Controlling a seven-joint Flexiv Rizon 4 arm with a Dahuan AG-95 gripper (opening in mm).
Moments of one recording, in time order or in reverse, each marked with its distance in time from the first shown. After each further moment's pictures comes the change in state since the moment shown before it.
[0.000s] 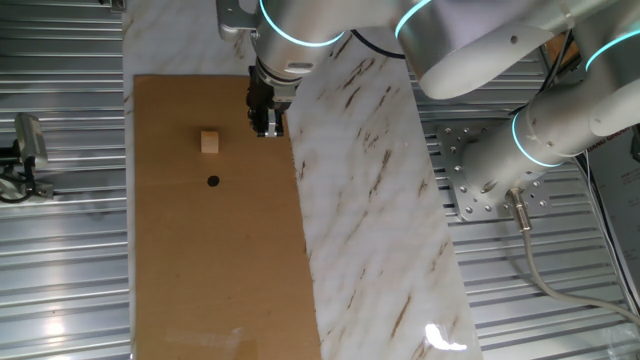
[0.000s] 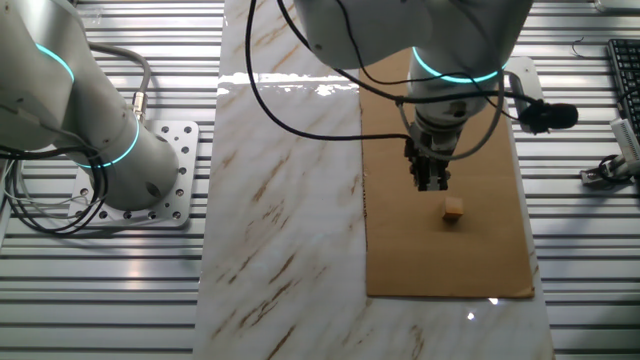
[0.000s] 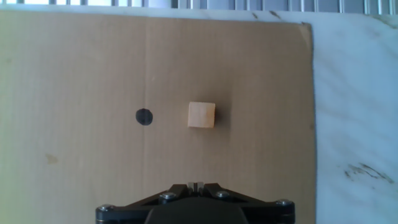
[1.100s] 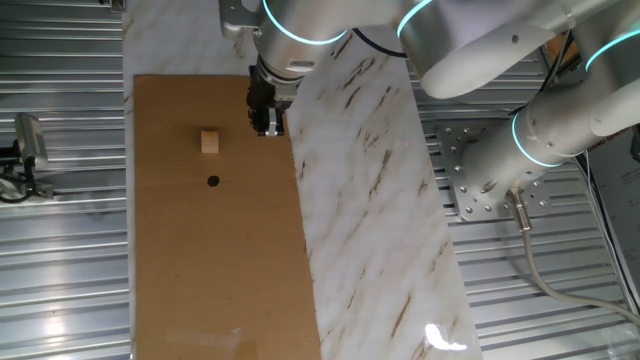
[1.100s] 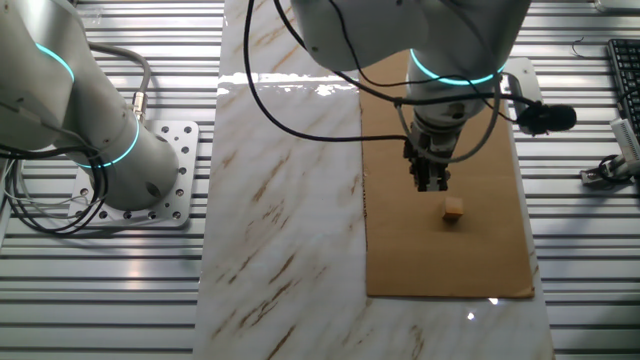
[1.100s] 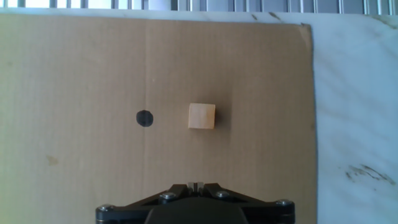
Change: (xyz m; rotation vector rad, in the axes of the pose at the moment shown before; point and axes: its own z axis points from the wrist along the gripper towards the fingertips) arm -0.001 -0.001 0.000 -0.008 -0.009 -0.002
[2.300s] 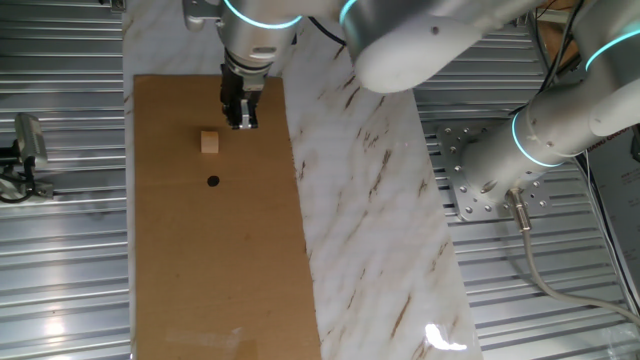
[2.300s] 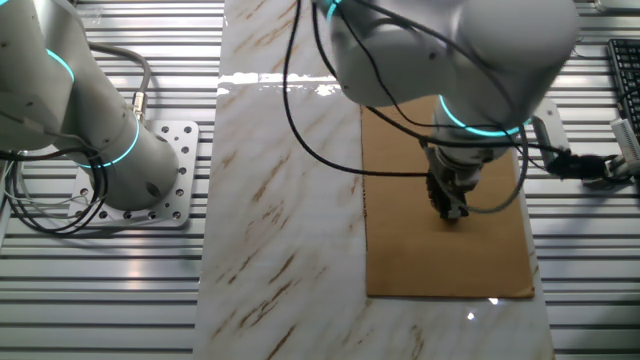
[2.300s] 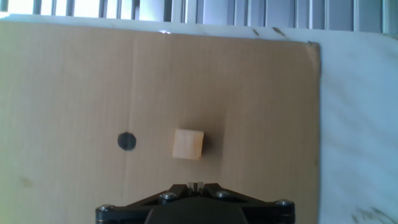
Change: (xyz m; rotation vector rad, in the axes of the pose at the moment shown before) arm -0.039 -0.024 0.041 -0.070 0.004 -0.067
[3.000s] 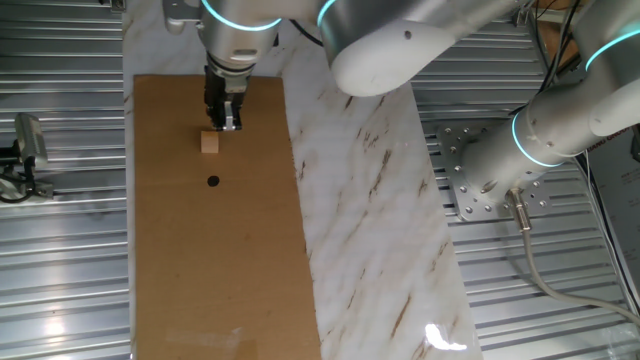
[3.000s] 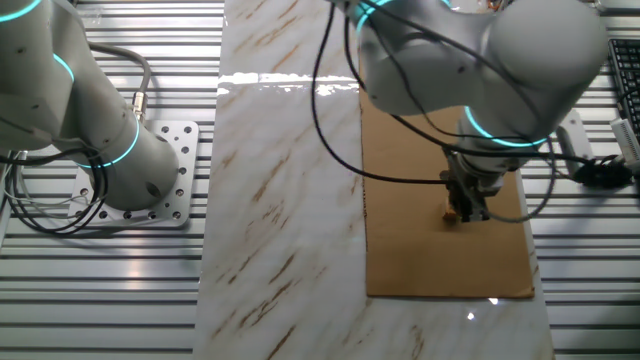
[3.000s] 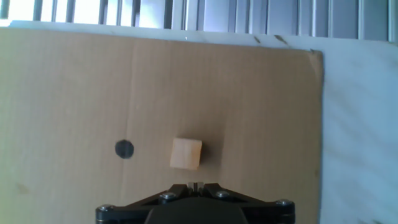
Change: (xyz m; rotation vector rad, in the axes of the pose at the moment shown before) arm -0.031 0.000 0.010 0.003 -0.003 0.003
